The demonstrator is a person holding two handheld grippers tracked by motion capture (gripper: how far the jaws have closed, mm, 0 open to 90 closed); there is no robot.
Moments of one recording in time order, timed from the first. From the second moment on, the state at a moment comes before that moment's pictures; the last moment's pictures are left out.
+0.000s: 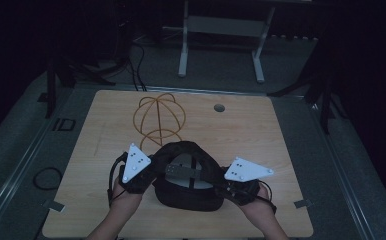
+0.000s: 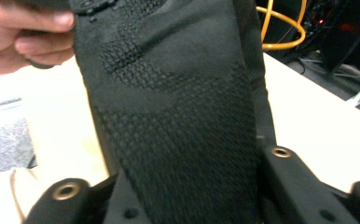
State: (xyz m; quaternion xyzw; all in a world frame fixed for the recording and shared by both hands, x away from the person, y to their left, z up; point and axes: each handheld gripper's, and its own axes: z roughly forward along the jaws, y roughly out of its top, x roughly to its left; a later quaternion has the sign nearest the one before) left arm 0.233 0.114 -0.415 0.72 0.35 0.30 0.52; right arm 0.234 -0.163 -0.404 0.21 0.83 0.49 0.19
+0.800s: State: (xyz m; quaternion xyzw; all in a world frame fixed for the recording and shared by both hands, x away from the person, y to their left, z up) left arm 0.224 0.144 -0.388 0.74 0.26 0.31 0.53; right arm 0.227 -0.227 -0.413 0.23 0.82 0.50 0.17
